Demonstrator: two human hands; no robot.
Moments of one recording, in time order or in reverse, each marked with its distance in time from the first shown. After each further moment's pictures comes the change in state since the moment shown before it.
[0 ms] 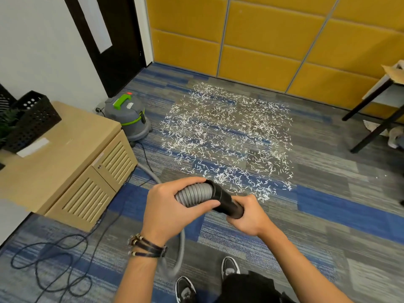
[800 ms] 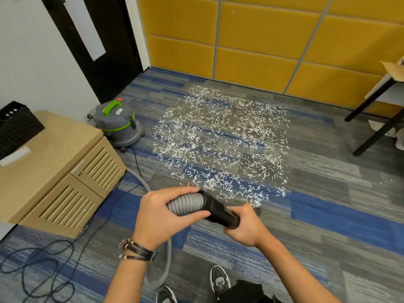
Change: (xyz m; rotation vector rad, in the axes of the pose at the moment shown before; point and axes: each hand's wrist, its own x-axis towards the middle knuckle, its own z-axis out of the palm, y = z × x) left_hand 0.035 0.050 0.134 0.076 -0.022 0.045; right_hand -0.021 0.092 -0.114 0.027 -0.088 0.030
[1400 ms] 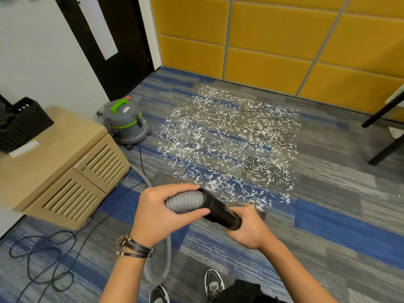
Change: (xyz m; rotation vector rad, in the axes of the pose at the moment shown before) left_hand 0.014 0.028 0.052 -0.009 0.050 0.001; right_hand -0.003 0.034 -0.052 -0.012 -0.040 -0.053
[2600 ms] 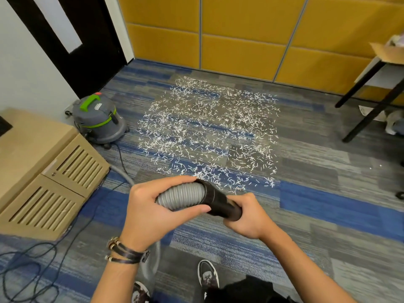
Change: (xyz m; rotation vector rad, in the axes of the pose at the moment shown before) left_hand 0.004 0.015 0.039 -0.096 -0.028 0.072; right_hand -0.021 0.031 -0.020 0.021 0.110 -0.059
